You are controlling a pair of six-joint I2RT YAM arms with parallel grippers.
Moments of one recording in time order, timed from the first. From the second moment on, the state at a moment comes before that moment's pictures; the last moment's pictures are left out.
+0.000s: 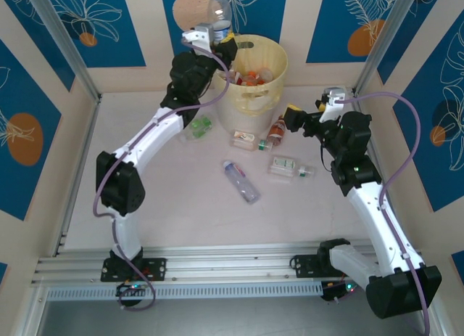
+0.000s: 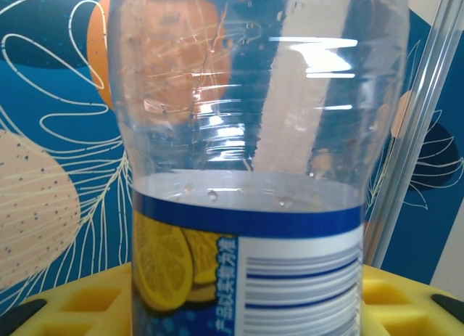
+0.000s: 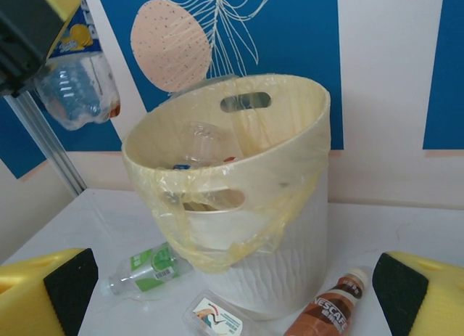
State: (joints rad) left arm -0.52 1.96 1.89 0.38 0.01 -0.23; right arm 0.16 0.98 0.97 -0.07 -0.21 0.21
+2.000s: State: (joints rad) left arm -0.52 2.16 2.25 -0.19 0.21 -0.18; right arm 0.15 1.13 0.95 -0.08 -0.18 0.19
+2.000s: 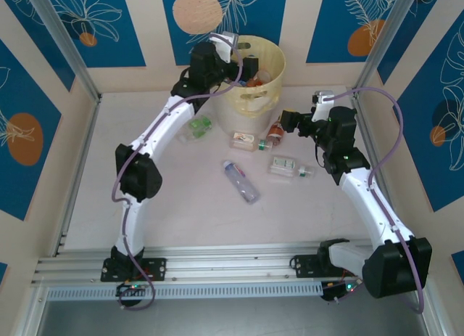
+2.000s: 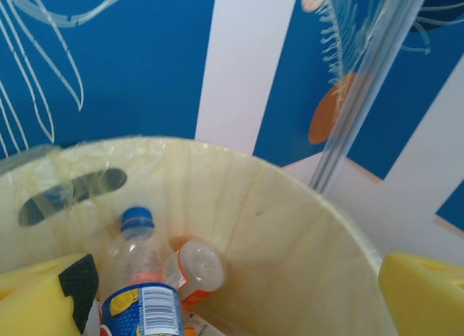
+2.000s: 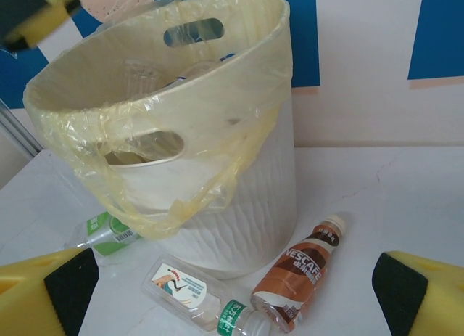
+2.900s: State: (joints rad) left arm -0.52 1.73 1.65 -0.12 0.28 -0.25; right arm 0.20 1.57 1.14 -0.72 -0.32 -0.44
